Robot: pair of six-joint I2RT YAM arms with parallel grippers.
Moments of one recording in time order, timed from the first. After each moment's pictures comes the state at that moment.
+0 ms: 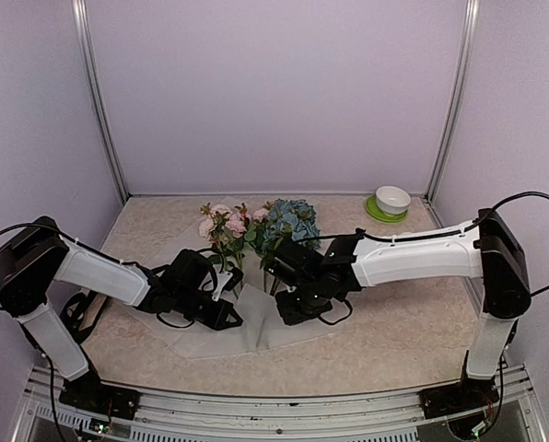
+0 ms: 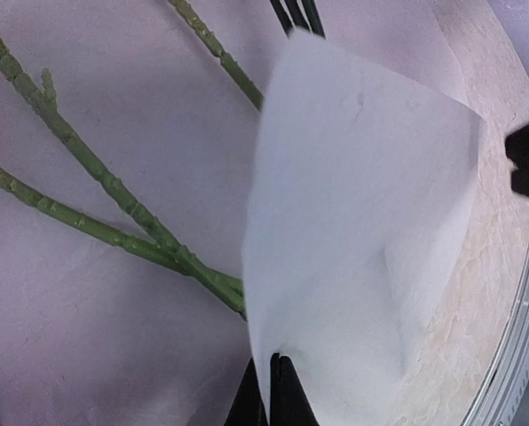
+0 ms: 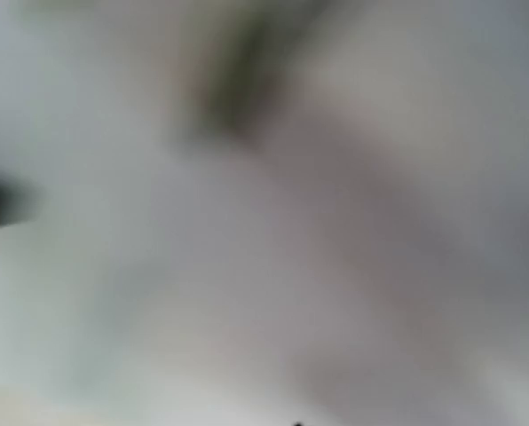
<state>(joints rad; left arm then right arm) -0.76 1.67 0.68 0.11 0.35 -0.30 1.10 1.87 1.35 -0.68 0.18 0.70</state>
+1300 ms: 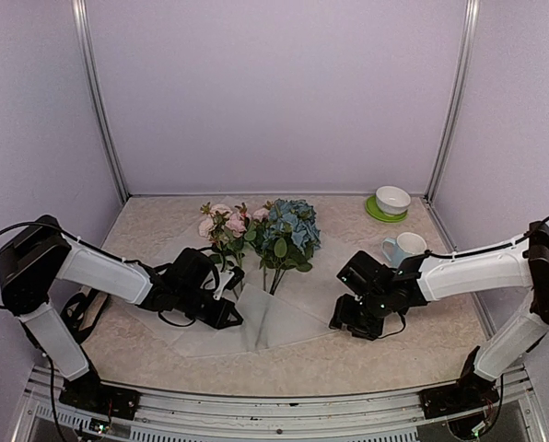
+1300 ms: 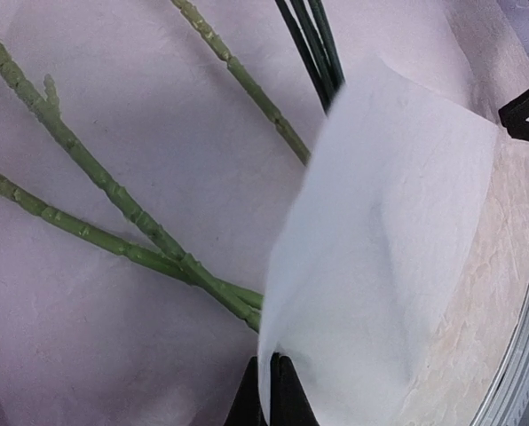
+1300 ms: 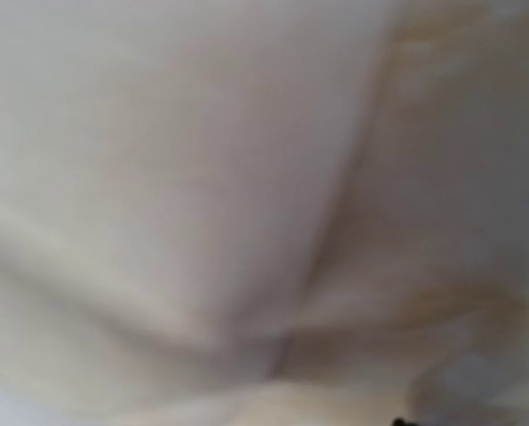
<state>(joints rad) -0.77 1.68 0.70 0.08 0.33 -0.29 0.92 1.53 0.80 -0.44 0.02 1.18</state>
